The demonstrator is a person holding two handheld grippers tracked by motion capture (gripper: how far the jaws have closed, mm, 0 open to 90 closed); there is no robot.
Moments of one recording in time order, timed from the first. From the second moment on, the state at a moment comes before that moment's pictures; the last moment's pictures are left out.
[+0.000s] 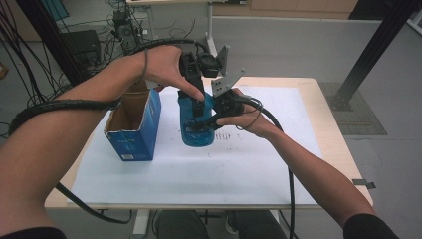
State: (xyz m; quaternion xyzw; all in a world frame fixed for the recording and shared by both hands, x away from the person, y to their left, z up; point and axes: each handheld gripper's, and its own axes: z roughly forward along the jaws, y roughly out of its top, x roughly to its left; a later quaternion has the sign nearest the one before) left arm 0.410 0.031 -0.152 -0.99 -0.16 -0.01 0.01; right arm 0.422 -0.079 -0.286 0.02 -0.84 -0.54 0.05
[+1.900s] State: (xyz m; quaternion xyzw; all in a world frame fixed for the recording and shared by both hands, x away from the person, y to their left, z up) left arm 0.408 0.029 -0.153 -0.99 -0.15 -0.01 0.02; right arm 0.418 -0.080 -0.284 0.02 -0.84 -0.54 0.05
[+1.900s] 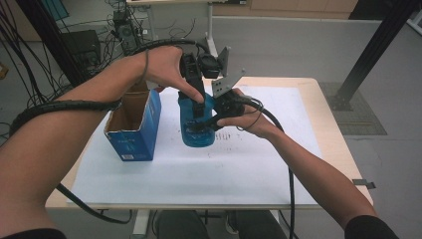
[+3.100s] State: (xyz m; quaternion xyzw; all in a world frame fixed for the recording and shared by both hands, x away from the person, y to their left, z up) left arm 0.409 0.030 -0.159 -0.99 -0.15 -0.01 0.02; right arm 0.416 -0.079 -0.283 0.03 -0.84 -0.54 0.05
